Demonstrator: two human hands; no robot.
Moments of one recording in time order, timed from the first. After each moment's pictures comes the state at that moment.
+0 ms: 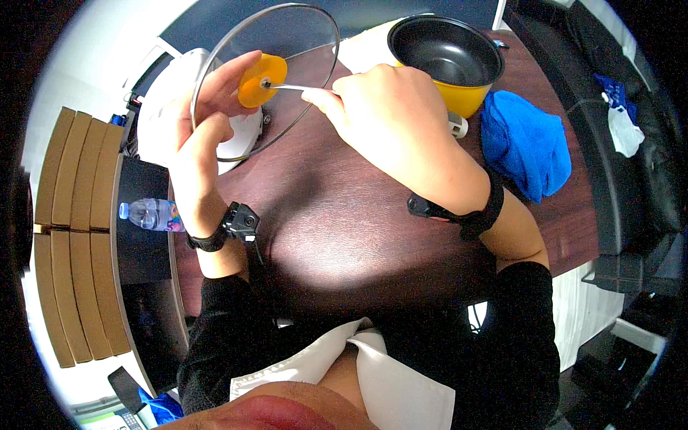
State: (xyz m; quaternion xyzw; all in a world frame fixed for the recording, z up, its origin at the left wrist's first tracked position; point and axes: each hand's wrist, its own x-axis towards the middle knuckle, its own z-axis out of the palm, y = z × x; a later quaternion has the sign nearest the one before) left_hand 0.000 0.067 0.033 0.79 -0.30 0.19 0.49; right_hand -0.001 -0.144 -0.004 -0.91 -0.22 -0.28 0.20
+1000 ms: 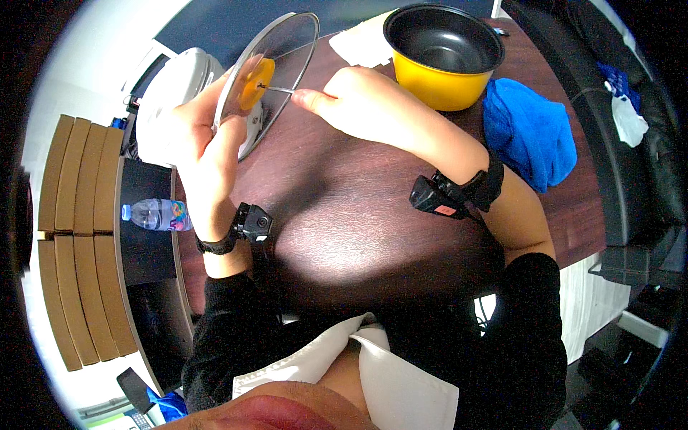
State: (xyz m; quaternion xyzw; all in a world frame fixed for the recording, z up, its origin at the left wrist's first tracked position) left_hand -0.006 0.055 0.028 0.84 -0.31 0.27 0.35; right_hand 0.031 -0.140 -0.032 -0.87 -0.24 -0.02 0.43
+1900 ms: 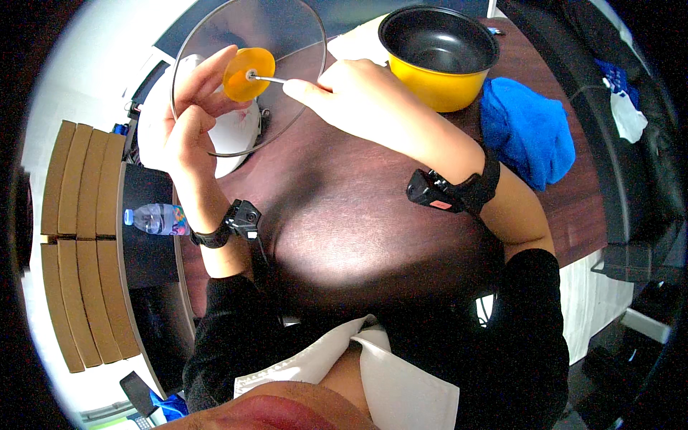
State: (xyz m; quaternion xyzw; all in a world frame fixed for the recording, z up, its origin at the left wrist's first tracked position) left_hand 0.014 0.069 0.028 0.74 -0.28 0.18 0.58; right_hand 0.028 -0.141 -0.024 -0.85 -0.25 -0.15 0.44
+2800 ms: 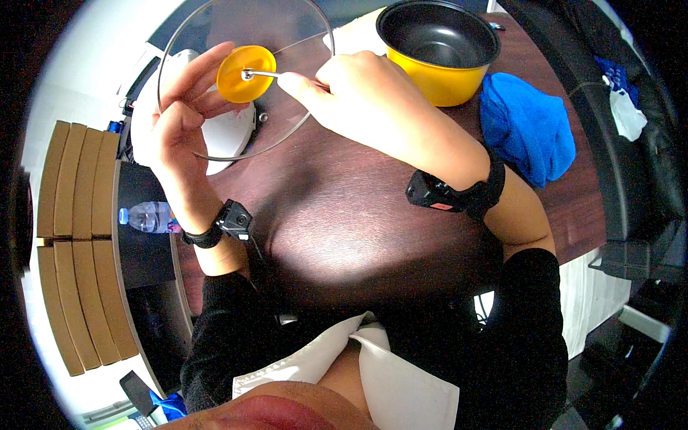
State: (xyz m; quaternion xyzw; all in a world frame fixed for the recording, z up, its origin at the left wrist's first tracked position) left_hand 0.008 0.067 0.033 0.73 -0.25 0.15 0.61; right_hand 0.015 -0.142 -0.011 -0.88 -0.22 -0.14 0.39
